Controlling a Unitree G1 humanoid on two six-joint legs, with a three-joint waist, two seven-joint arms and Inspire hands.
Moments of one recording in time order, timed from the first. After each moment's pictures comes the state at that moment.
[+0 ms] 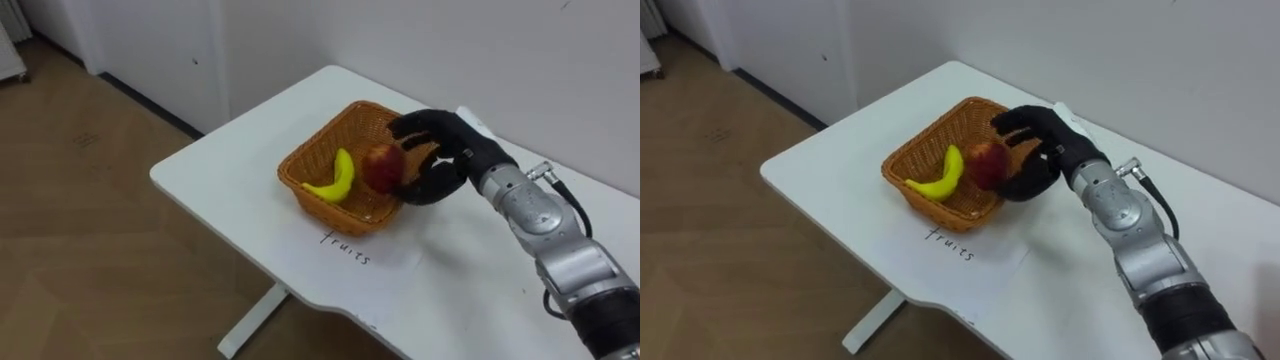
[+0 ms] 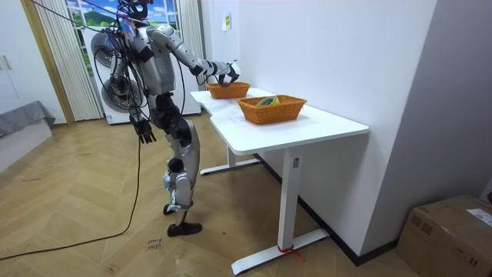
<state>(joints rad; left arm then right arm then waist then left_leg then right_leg) 0.47 0.31 0.04 0.77 0.37 0.10 -0.08 -0.38 -0.48 0.28 0.43 -0.06 0.00 0.11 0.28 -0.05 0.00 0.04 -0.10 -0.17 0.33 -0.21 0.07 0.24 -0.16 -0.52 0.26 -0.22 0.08</state>
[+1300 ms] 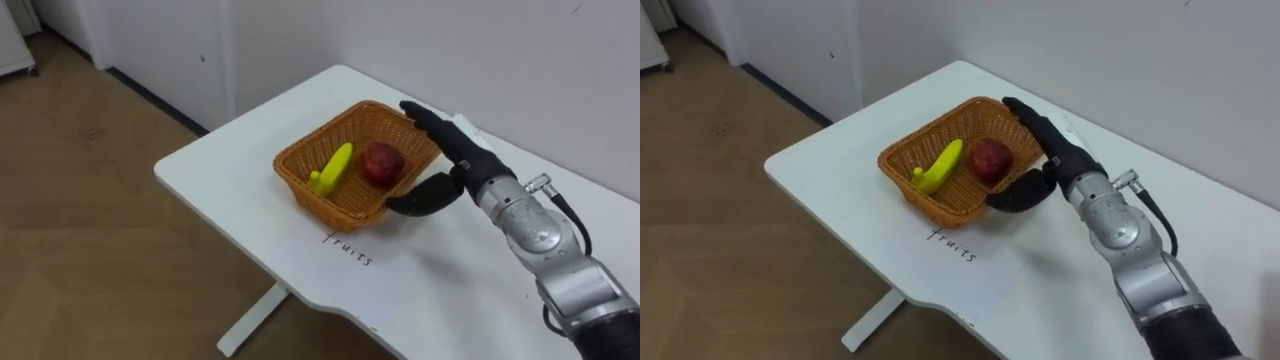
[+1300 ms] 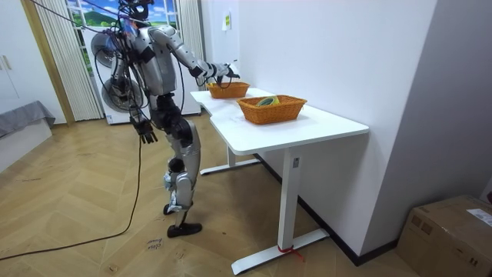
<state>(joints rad) 0.44 0.30 0.04 0.75 0.44 0.09 -0.08 -0.29 -0.48 0.28 0.32 -0.08 0.00 0.06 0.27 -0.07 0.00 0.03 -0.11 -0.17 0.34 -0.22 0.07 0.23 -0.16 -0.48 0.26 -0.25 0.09</state>
